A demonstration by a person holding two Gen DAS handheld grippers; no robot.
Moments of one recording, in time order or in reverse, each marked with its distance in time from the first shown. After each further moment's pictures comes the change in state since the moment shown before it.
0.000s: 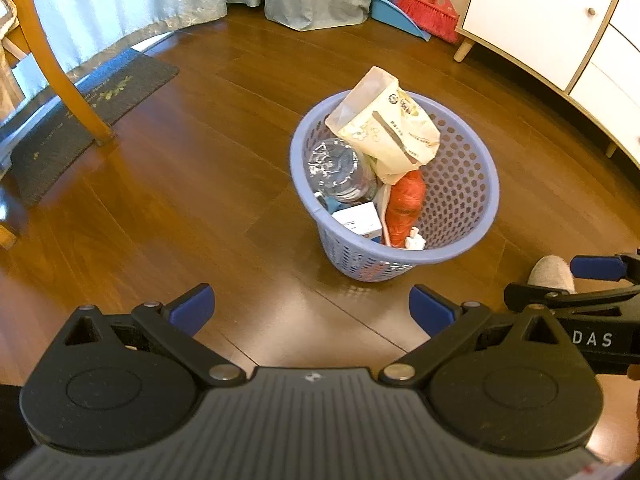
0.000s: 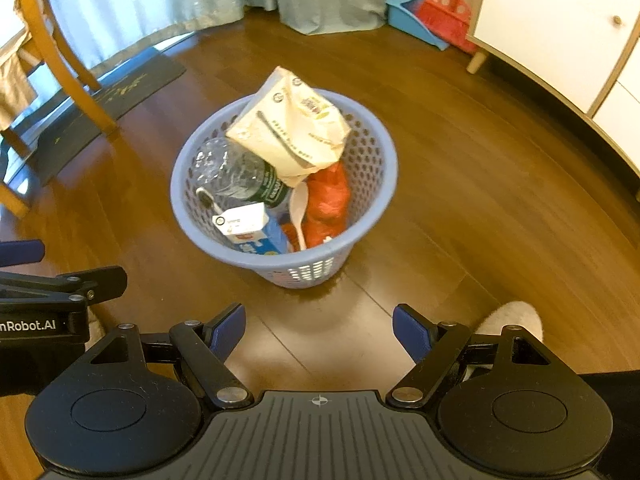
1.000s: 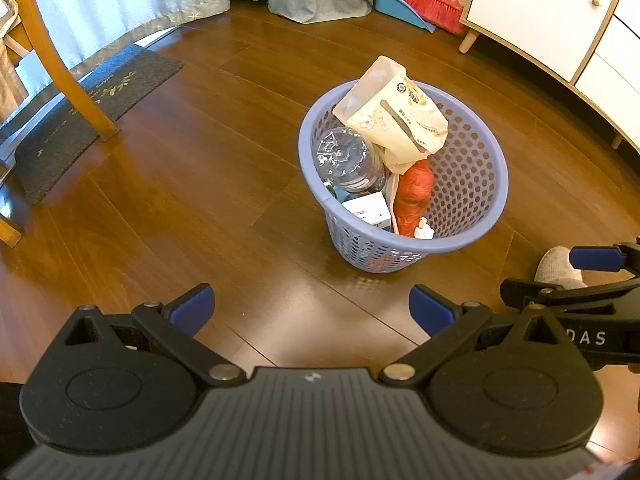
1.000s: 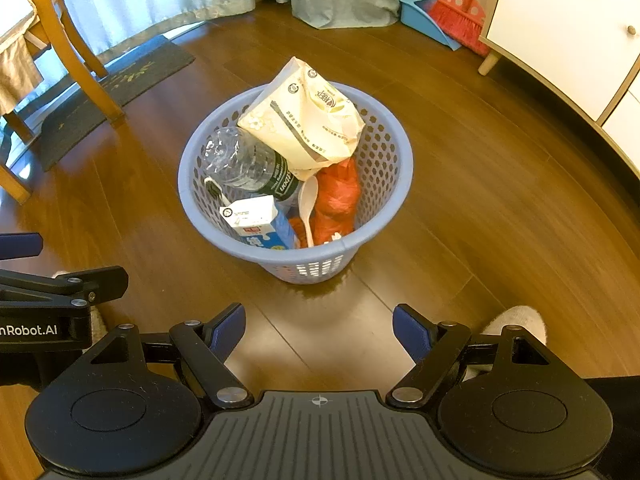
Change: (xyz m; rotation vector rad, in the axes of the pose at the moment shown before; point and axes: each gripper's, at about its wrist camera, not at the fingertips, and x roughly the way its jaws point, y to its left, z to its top) left arm 0.004 0.006 -0.004 0.011 0.022 0.008; right arm 0.009 0.007 -0.001 -0.032 0.013 0.000
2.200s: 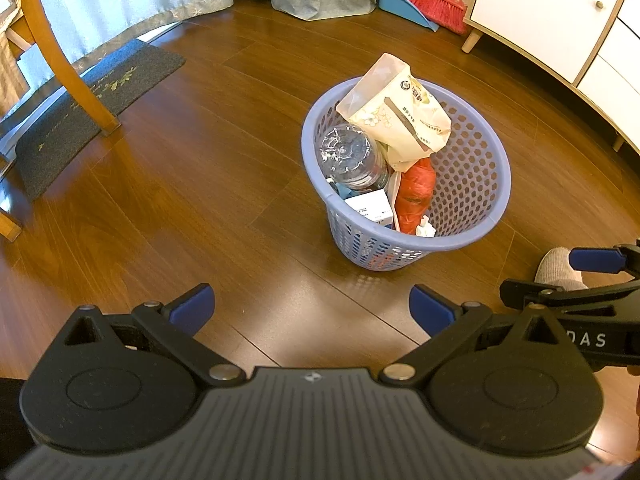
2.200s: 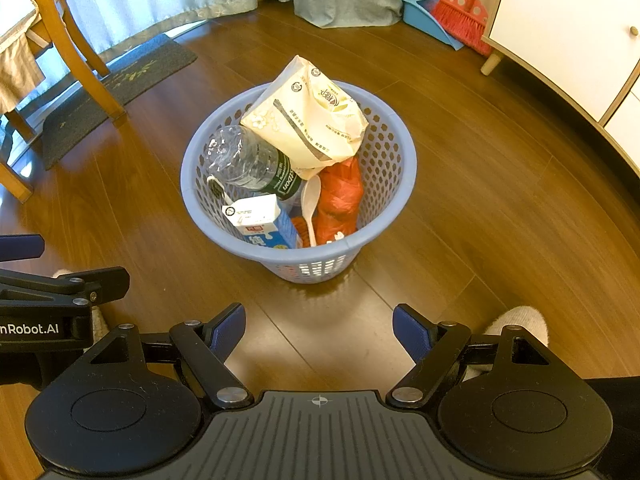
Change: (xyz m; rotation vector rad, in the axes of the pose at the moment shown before) left arm 0.002 0.002 -0.002 -0.012 0.008 0.001; right arm 0.000 0.002 0.000 -0.004 0.004 0.003
